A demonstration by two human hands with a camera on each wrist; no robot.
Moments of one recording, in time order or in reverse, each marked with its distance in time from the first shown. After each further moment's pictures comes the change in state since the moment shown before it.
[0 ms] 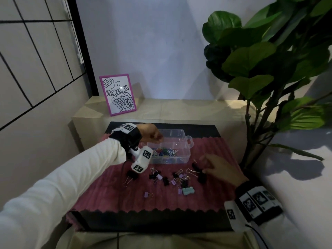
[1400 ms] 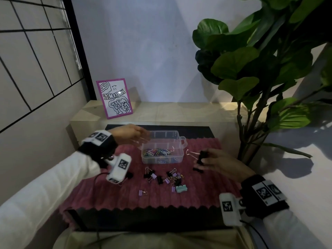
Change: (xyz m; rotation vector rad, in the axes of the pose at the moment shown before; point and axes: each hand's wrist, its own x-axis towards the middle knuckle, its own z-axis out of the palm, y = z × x) left_hand -0.067 -0.012 -0.023 0.336 0.045 0.234; right_hand -0.024 -0.014 -0.030 1.110 -0.108 0.137
